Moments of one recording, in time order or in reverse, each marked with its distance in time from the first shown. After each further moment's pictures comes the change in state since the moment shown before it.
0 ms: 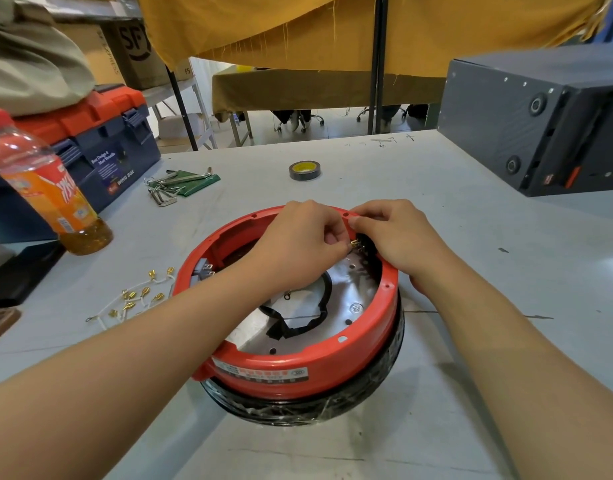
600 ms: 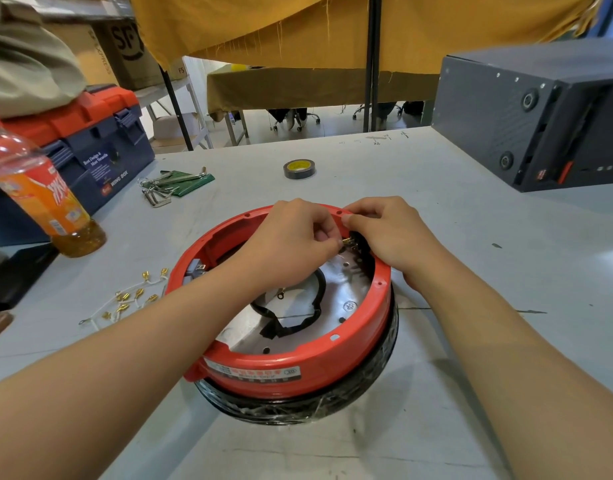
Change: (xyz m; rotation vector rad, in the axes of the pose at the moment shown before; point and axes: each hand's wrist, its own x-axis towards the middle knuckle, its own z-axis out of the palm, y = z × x) left_hand 0.000 -0.003 -0.001 -0.088 -0.036 -0.053; right_hand 0.002 0.001 0.001 0.011 0.003 0.001
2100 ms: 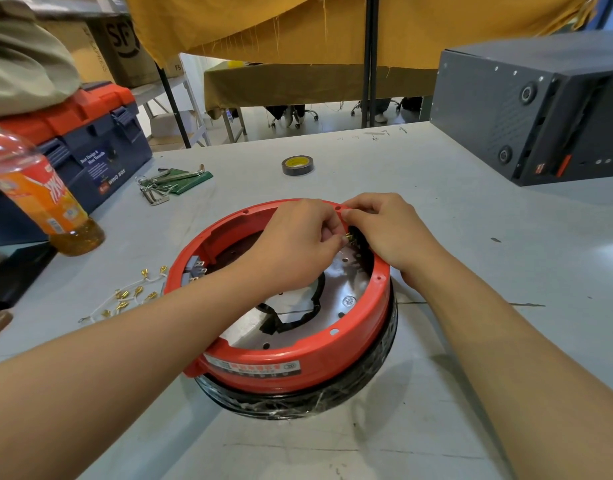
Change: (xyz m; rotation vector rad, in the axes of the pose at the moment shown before) left_hand 0.000 0.002 0.010 0.091 0.028 0.070; right_hand -0.004 -0.002 0.002 -0.002 -0.004 -0.006
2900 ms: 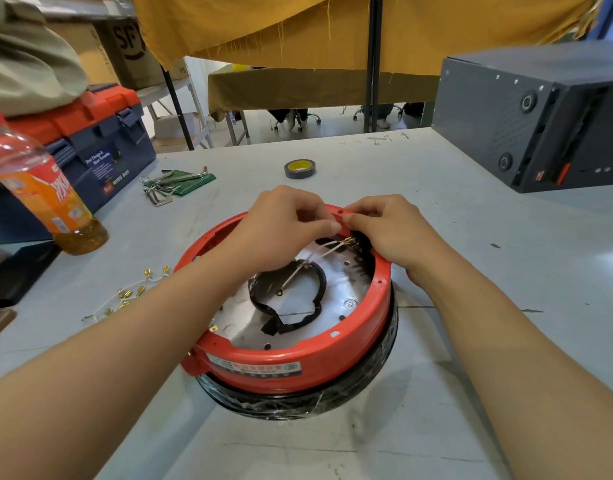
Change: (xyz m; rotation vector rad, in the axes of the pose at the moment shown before) left_hand 0.002 -0.010 -0.022 -0.222 -0.004 -0.092; right_hand 0.004 0.002 -0.006 -0.013 -0.026 0.006
